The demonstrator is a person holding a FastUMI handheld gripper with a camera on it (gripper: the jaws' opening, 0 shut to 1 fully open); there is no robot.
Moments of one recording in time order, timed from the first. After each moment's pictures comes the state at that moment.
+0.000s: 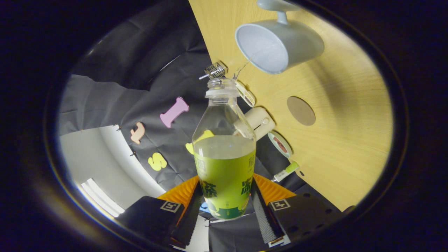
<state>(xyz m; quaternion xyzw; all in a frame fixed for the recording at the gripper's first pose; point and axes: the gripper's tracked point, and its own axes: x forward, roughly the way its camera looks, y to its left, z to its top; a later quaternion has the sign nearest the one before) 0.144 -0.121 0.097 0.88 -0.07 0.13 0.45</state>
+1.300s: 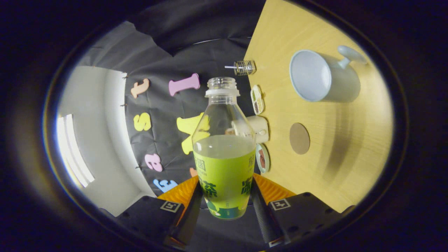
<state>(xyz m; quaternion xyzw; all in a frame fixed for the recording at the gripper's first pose) 0.139 -0.093 0.058 0.73 -0.04 0.09 0.68</state>
